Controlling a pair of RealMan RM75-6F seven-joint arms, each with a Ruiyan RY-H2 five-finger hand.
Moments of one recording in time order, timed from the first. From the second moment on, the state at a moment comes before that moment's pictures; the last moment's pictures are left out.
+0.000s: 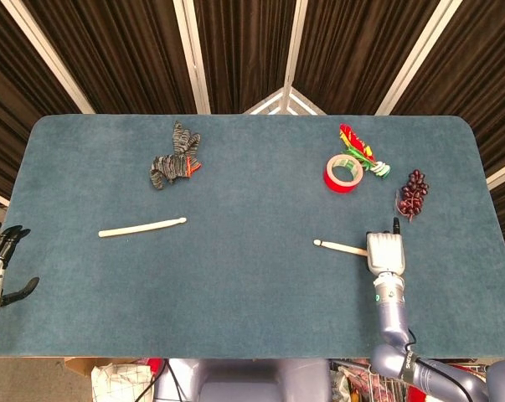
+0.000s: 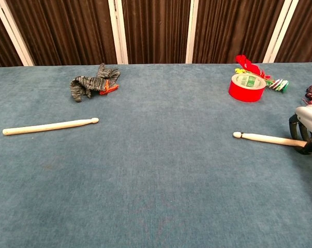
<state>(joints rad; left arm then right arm) -0.10 -1.10 -0.07 -1.67 1.40 1.46 0.09 0.54 -1.69 0.19 -1.27 -0.80 1.17 -0.79</state>
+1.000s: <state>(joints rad) -0.09 -1.10 -0.08 -1.67 1.40 1.47 0.09 0.54 -1.68 0.19 -1.27 -0.81 1.16 -0.78</state>
